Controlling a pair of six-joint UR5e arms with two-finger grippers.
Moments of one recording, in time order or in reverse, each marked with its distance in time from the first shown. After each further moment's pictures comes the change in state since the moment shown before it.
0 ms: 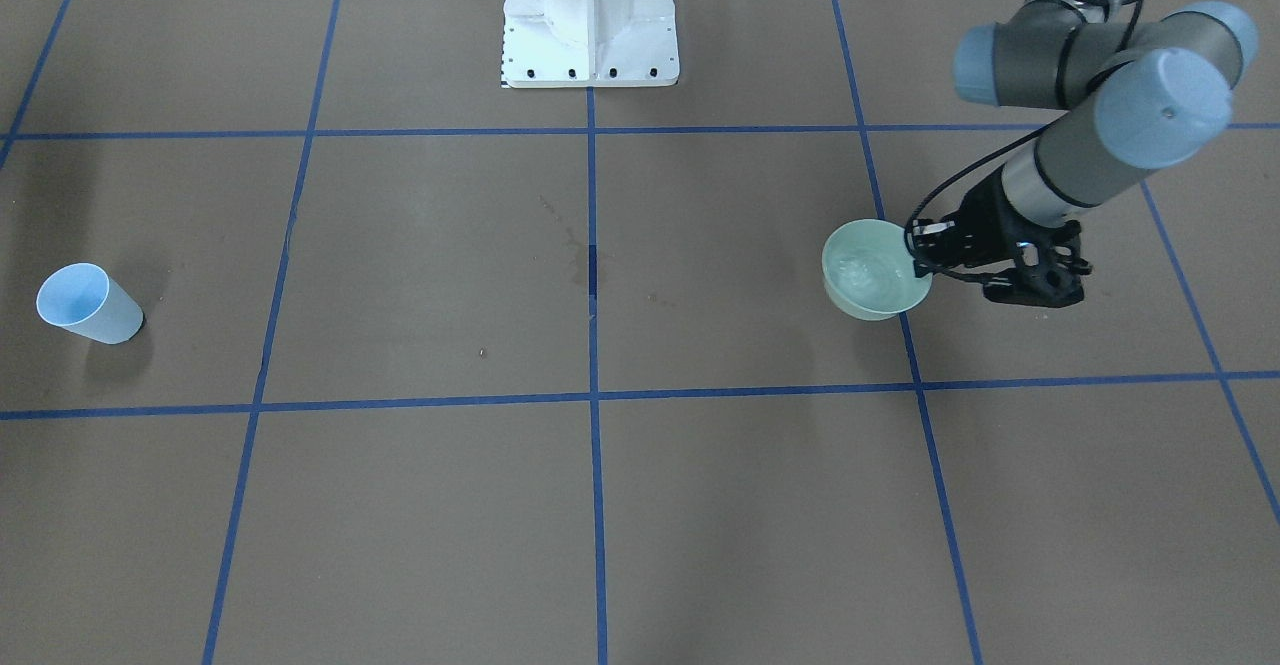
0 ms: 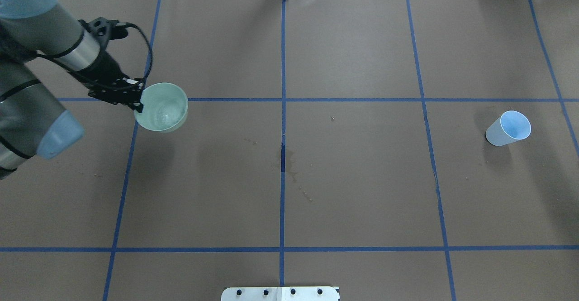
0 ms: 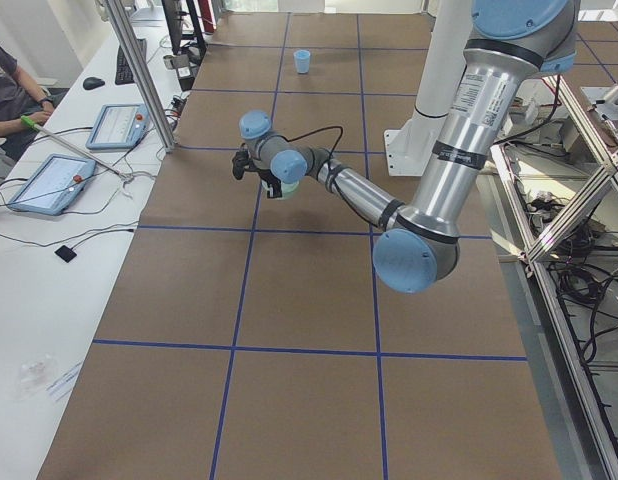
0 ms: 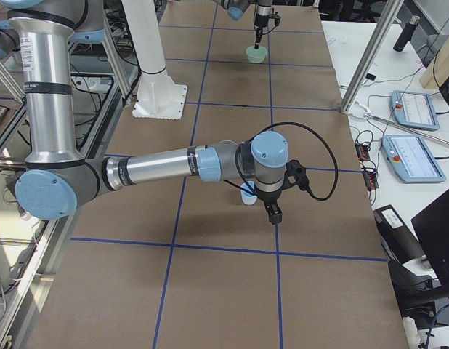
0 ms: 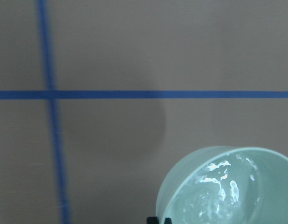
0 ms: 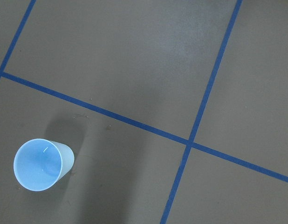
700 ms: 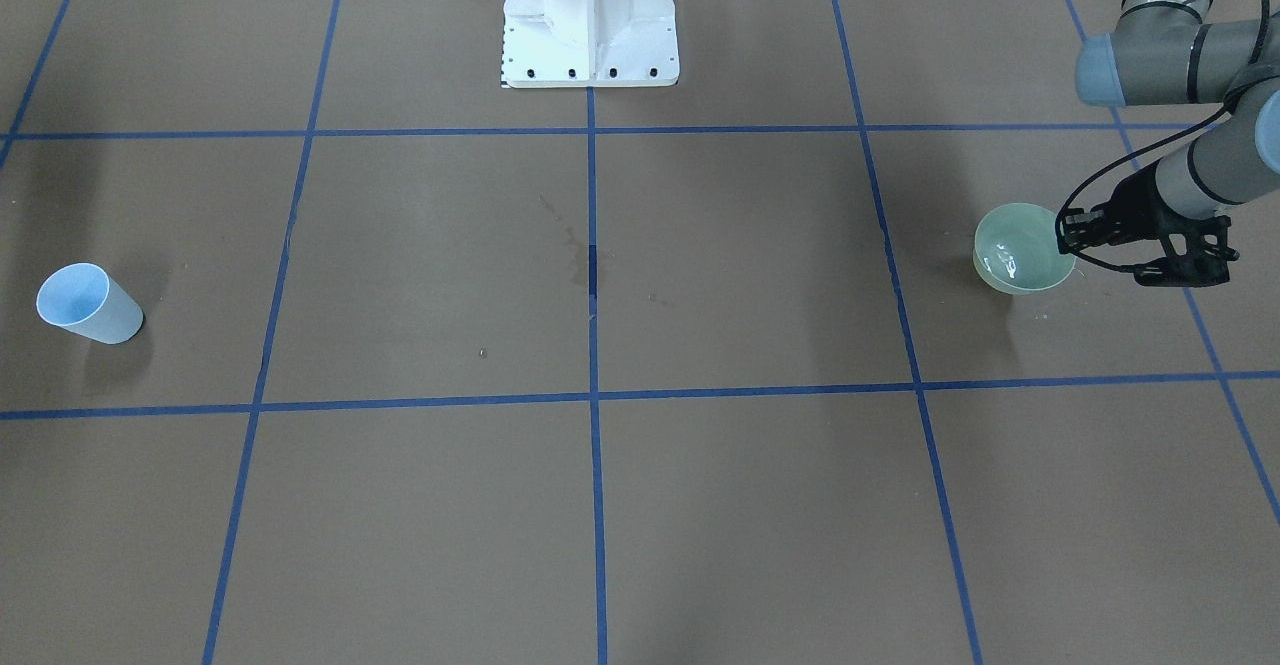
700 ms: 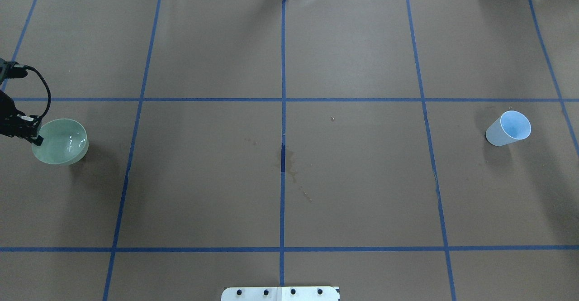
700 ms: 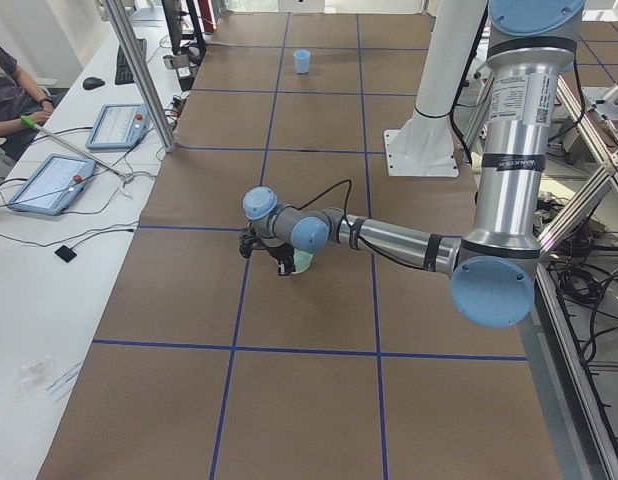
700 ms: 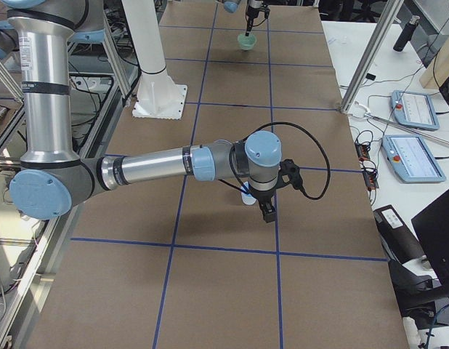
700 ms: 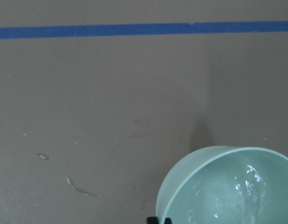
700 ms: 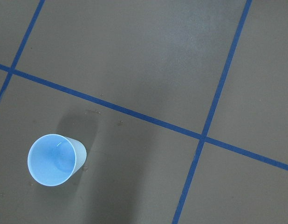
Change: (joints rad) left arm -0.081 0.209 0.086 -0.027 -0.012 0.177; right arm -0.008 -0.042 0.033 0.002 0.002 0.007
